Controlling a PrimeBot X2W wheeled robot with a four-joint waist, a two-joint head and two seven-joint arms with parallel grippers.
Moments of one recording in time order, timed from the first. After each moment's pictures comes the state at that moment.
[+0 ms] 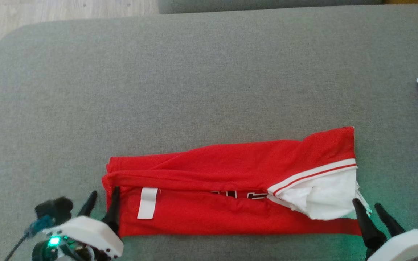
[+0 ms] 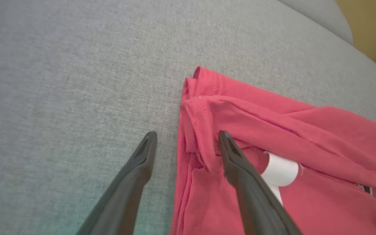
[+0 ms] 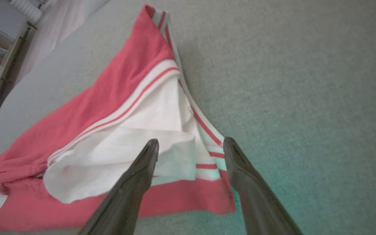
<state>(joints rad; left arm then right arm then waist) -0.05 0.36 -0.44 0.19 -0.86 0.16 0.13 0.28 -0.04 -0.15 -0.11 0.53 0.13 0.43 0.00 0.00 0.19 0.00</state>
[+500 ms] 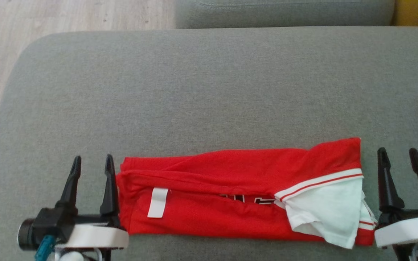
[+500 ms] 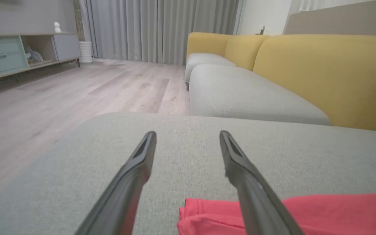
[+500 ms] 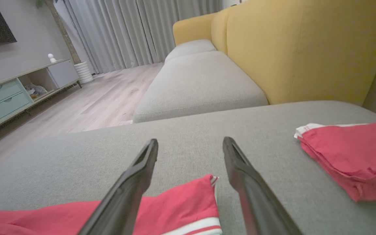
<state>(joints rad) -0.01 0.36 -0.43 0.01 -0.54 0.30 -0.24 0.21 -0.04 -0.13 -0.28 0.28 0.13 0.11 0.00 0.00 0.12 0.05</state>
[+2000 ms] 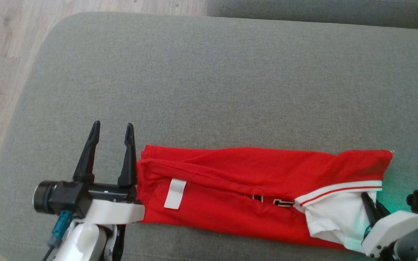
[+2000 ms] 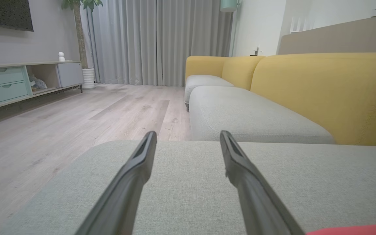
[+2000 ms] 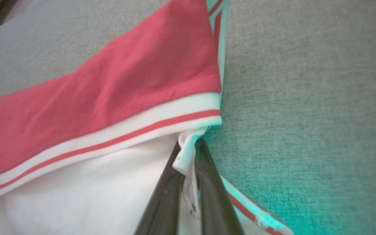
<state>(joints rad) -0.16 0.27 -0.41 0.05 -0.39 0.20 -0.25 0.09 -0.13 -0.09 0.23 0.38 0.13 0.31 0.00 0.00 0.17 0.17</state>
